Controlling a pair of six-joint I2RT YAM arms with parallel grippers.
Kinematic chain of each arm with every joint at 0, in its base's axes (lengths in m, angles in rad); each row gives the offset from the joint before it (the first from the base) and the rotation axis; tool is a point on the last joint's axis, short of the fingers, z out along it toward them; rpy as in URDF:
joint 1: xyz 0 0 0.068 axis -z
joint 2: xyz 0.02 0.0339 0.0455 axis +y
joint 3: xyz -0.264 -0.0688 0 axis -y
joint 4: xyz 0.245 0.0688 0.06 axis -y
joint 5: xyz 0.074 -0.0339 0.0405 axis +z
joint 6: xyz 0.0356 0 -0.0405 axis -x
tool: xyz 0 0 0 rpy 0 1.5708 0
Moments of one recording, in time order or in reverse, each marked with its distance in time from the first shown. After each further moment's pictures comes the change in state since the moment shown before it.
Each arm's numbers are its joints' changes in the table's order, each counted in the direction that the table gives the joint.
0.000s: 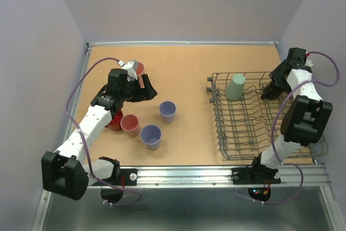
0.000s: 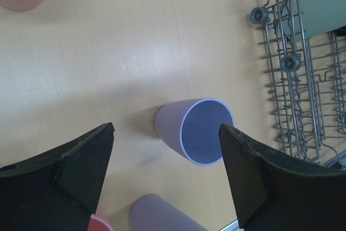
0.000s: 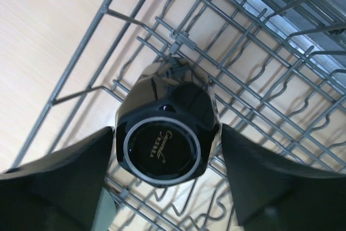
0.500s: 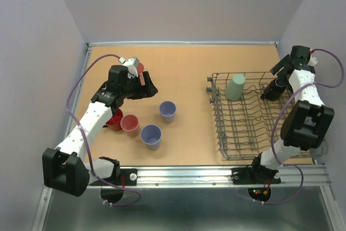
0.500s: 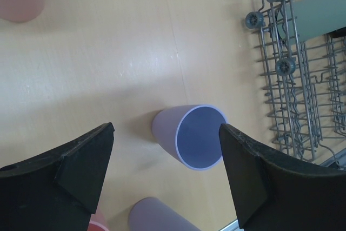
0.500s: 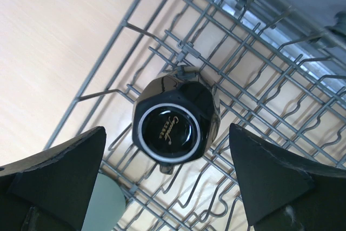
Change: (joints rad) left arm 0.000 0.037 0.047 -0.015 -0.010 -0.009; right arm 0.003 -0.048 0.005 0.000 -0.002 -0.006
